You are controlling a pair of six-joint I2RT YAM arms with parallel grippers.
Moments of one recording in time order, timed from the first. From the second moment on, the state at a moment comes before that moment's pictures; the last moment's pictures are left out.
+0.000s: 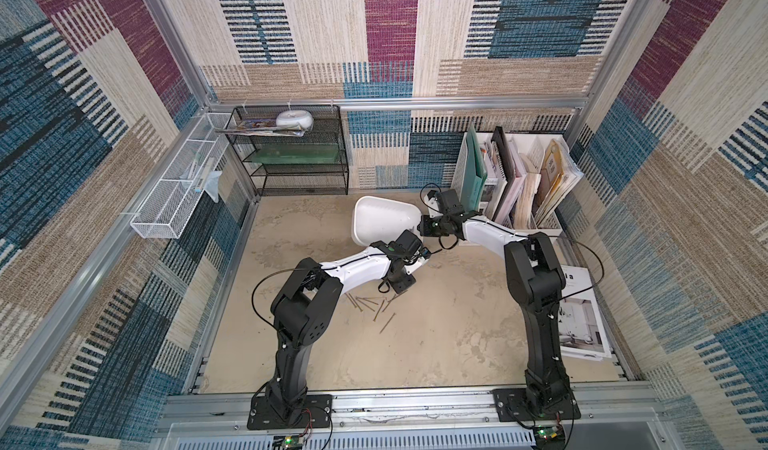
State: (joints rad) left arm -0.70 2.02 1.43 -0.62 -0.03 0.29; right arm 0.40 2.20 1.66 -0.28 -0.22 0.33
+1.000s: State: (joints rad) left arm -0.75 1.73 1.50 -0.84 -0.05 0.22; right arm 0.40 2.14 1.56 -0.25 -0.23 0.33
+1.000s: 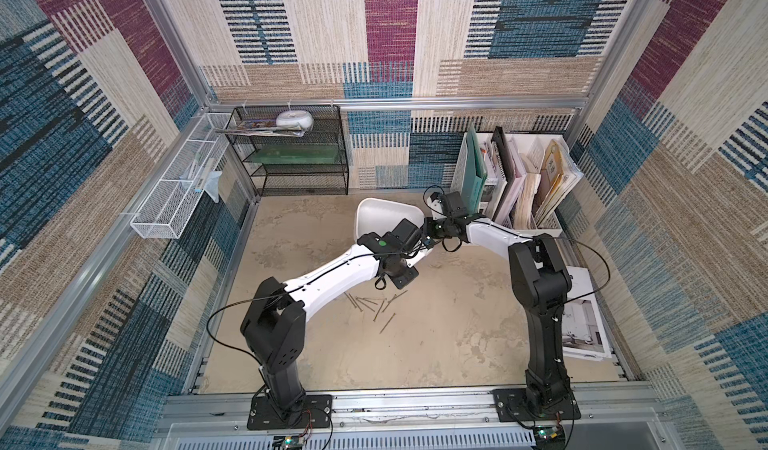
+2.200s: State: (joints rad) left arm -0.58 2.17 1.86 -1.10 -0.27 -0.30; right arm 0.50 1.96 1.33 -0.32 -0.23 0.56
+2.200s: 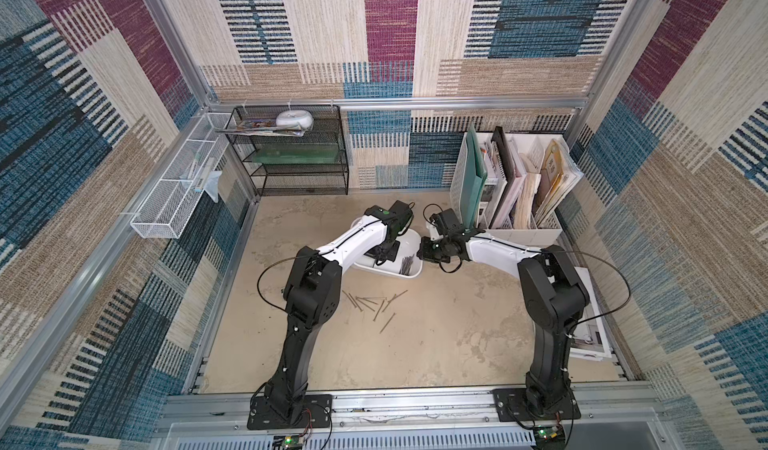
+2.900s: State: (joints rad) left arm -0.69 1.45 1.14 -0.82 -0.02 -0.15; right arm 0.46 1.99 1.38 -0.35 -0.22 0.53
